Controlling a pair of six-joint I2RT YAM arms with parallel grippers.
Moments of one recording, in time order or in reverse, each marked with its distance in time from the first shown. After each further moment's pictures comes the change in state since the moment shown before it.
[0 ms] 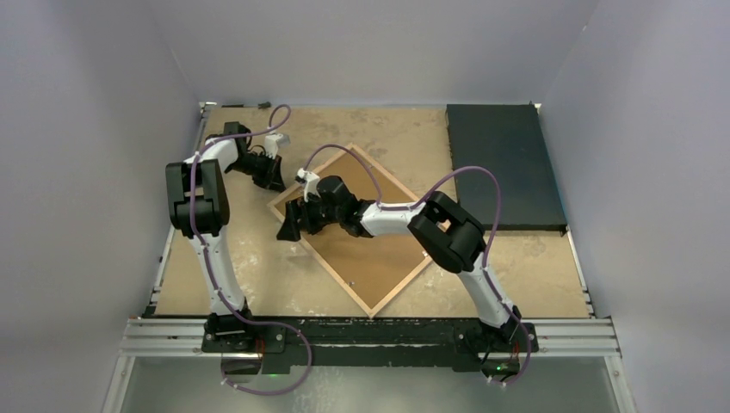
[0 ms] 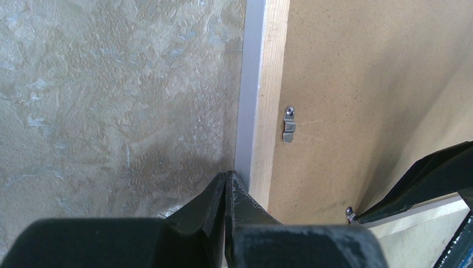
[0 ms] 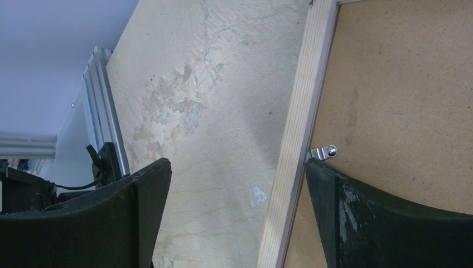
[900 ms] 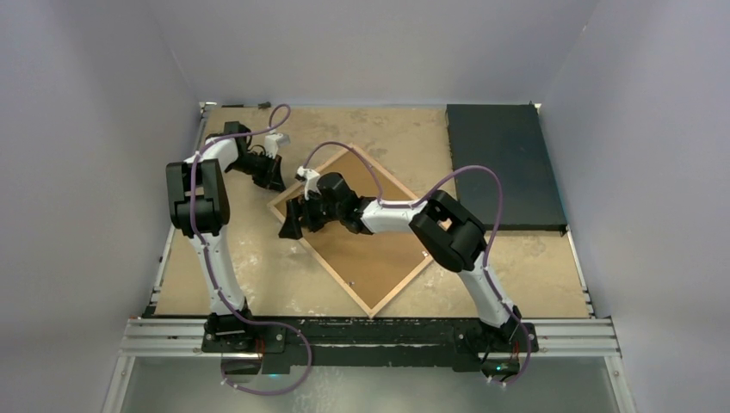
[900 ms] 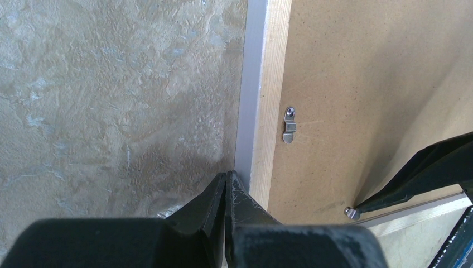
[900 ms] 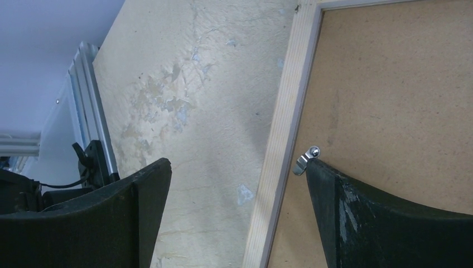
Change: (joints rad) left arm 0.000 0.008 0.012 -0.012 -0.002 -0.006; right arm -0.015 0.000 0.026 -0.054 0.002 -0.049
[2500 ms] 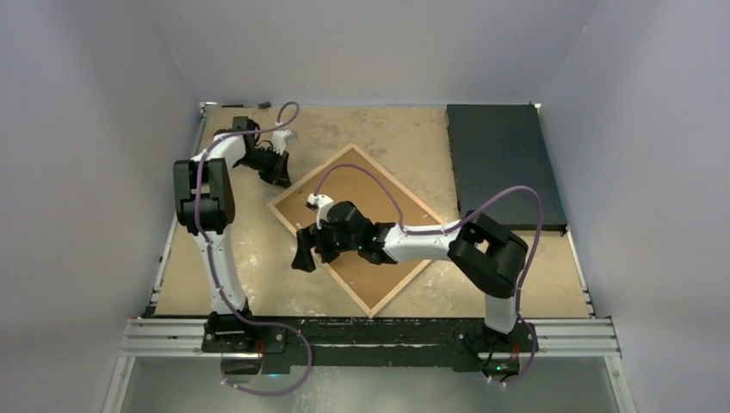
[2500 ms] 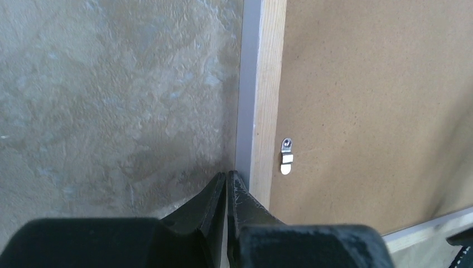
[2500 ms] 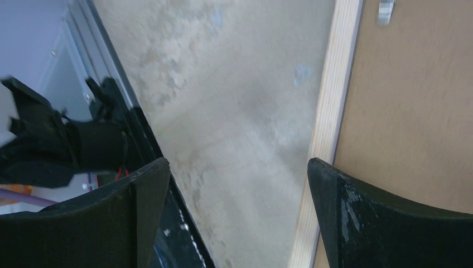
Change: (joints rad) left arm -0.048 0.039 0.075 0.012 -0.026 -0.012; right arm 0.138 -0.341 -0.394 -0.020 0.180 0.048
